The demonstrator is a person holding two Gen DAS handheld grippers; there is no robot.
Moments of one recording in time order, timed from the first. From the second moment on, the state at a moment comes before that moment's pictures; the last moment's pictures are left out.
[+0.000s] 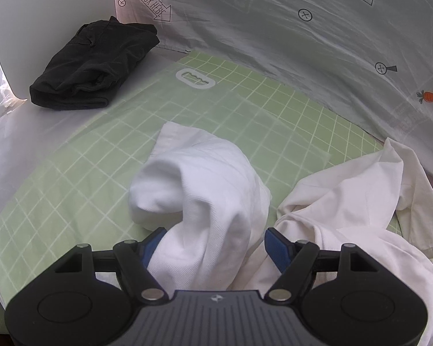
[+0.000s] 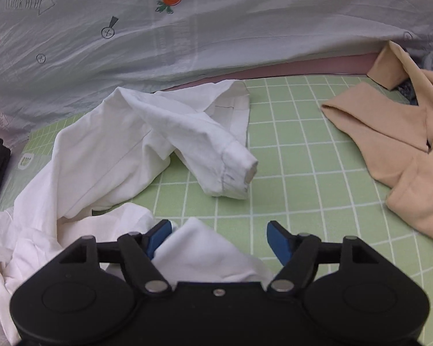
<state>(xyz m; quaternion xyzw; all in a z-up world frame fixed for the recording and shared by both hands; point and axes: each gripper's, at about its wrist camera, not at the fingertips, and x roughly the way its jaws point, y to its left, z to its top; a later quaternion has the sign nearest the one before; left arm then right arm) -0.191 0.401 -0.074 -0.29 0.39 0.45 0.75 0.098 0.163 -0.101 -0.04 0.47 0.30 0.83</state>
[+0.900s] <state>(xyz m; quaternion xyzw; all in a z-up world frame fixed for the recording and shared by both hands) -0.260 0.433 -0.090 -0.31 0.39 0.43 0.76 -0.005 0.052 -0.114 0.09 0.50 0.19 0.84</state>
